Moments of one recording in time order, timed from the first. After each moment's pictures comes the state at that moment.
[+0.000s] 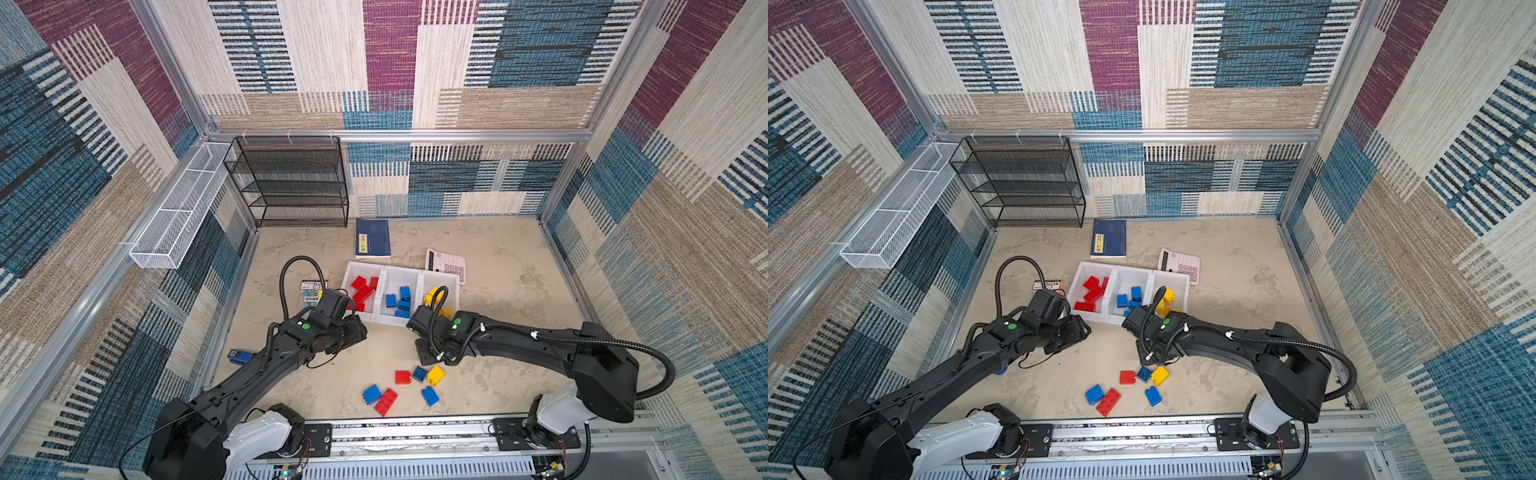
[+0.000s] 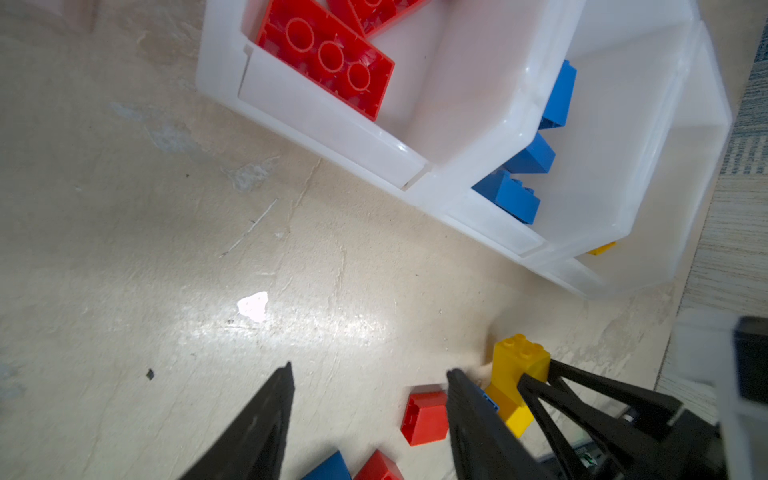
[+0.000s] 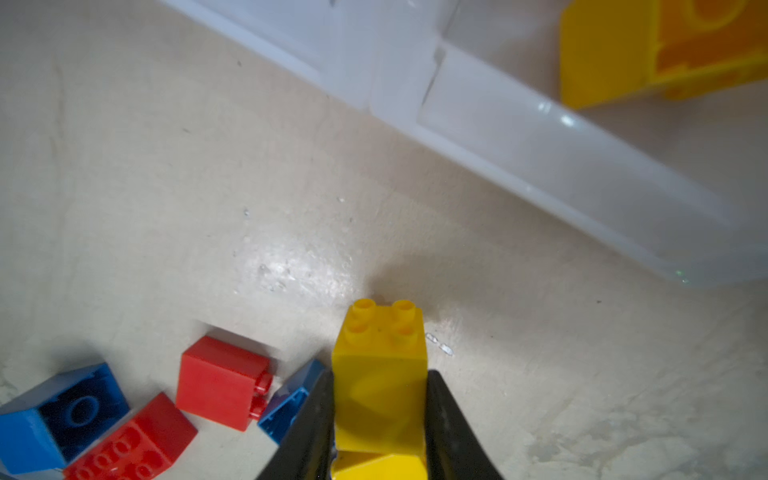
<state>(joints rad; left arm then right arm) -0.53 1.12 0.73 -0.62 0.11 -0.87 0.97 1.54 1.01 -0.74 0.12 0.70</state>
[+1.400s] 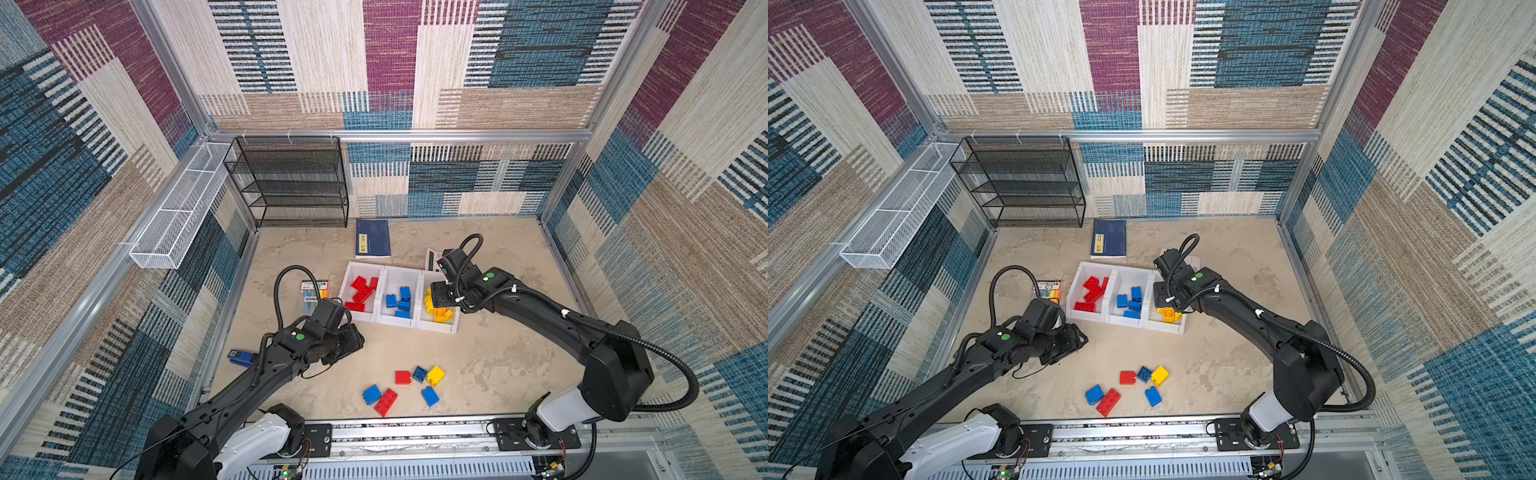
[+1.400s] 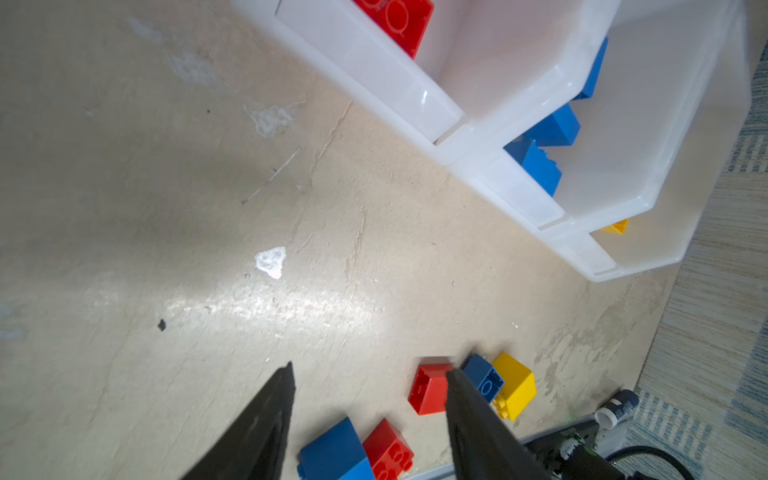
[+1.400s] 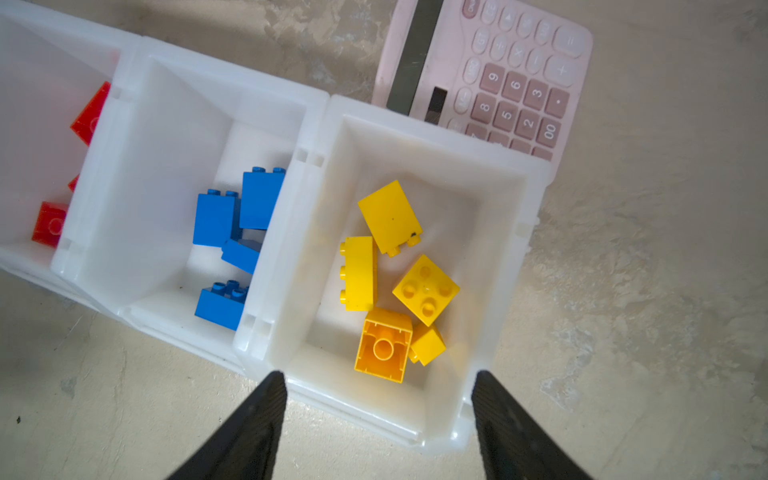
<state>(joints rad) -0.55 1.02 0.65 -0.67 0.15 -0.94 0.63 1.52 1.18 -0.71 0.16 0.46</state>
